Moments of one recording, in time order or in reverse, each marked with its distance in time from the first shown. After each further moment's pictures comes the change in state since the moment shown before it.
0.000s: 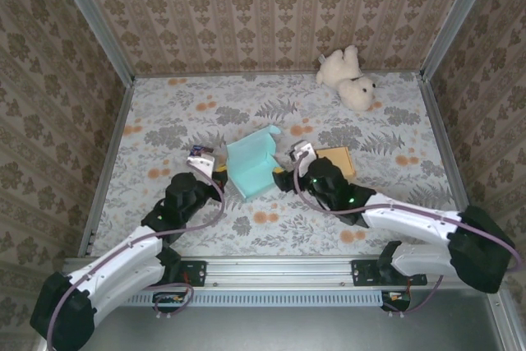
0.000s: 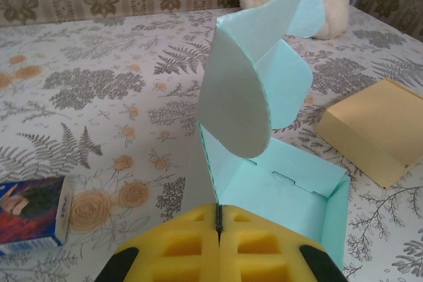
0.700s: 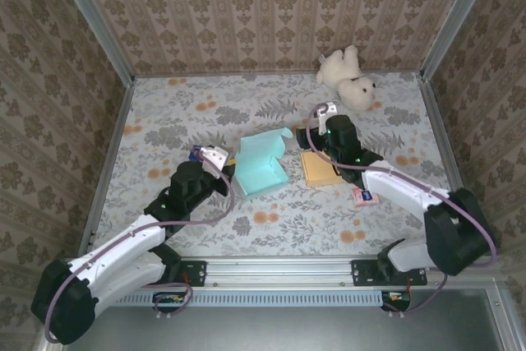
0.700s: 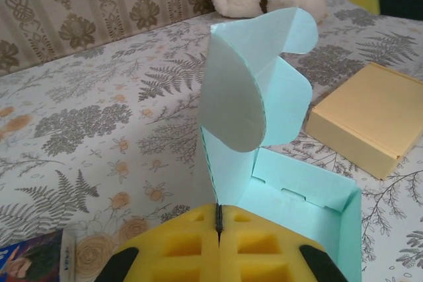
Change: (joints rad) left arm -0.026 0.081 0.145 -0.089 0.008 0.146; right arm -0.332 0.277 0.245 -0.062 -0.116 -0.035
